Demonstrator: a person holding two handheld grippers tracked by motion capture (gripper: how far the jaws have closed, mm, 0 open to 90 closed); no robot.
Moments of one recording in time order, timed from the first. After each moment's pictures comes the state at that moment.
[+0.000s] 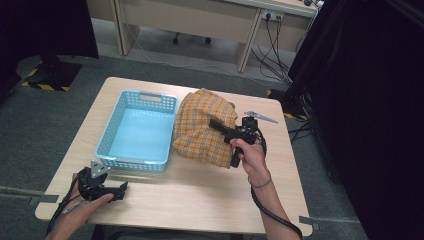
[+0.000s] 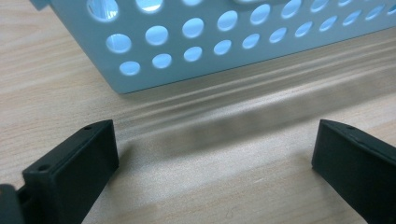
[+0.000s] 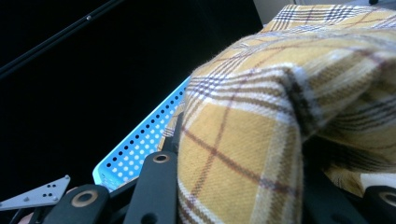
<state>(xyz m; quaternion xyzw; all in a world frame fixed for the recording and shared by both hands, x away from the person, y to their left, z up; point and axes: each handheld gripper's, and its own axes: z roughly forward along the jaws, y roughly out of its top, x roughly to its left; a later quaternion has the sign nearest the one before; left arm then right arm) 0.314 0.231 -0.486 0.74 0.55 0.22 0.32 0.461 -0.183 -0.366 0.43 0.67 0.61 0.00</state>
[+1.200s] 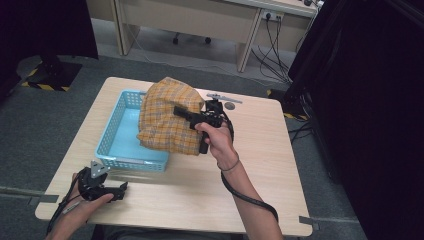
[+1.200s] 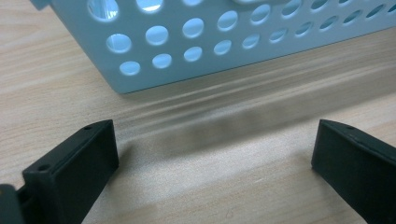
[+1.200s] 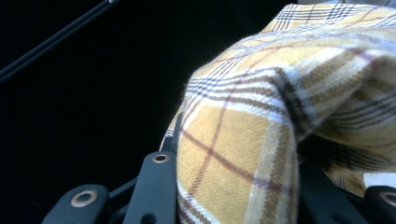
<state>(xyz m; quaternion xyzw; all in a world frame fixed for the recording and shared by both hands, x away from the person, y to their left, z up) 0.314 0.231 -0.486 0.74 0.55 0.22 0.32 0.480 -0.080 -0.339 0.40 0.69 0.60 -0.04</state>
